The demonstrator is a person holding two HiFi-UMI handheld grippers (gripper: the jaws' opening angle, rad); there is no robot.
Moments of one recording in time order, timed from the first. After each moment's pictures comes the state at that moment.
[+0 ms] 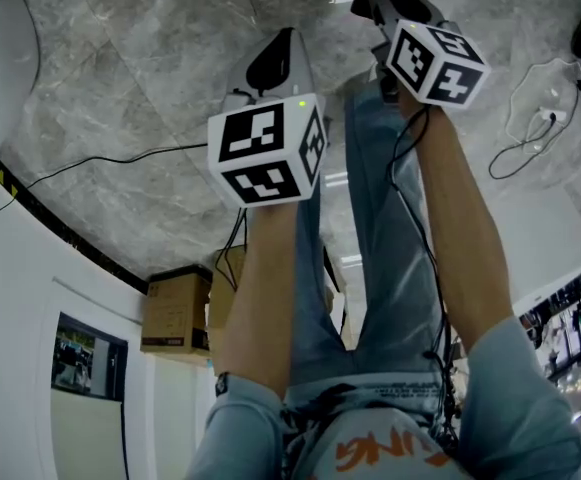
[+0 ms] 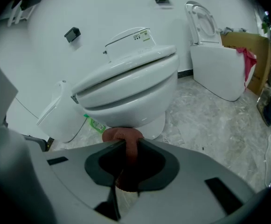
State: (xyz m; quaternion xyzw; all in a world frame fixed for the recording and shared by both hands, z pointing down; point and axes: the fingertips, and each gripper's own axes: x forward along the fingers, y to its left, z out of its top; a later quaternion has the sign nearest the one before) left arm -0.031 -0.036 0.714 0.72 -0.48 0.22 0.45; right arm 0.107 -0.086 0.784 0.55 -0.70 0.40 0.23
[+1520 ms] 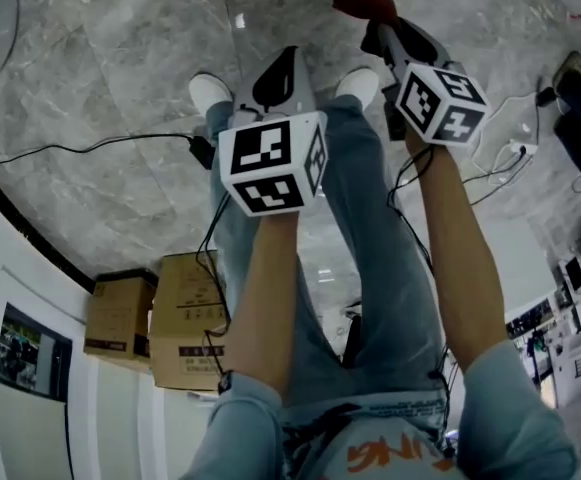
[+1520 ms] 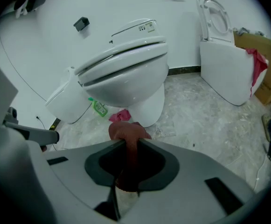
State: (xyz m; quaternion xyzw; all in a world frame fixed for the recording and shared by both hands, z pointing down) left arm 0.032 0.000 0.747 0.68 -0.54 0.18 0.47; right arm 0.178 -0.046 0.800 0.49 -0.72 0.39 0.29
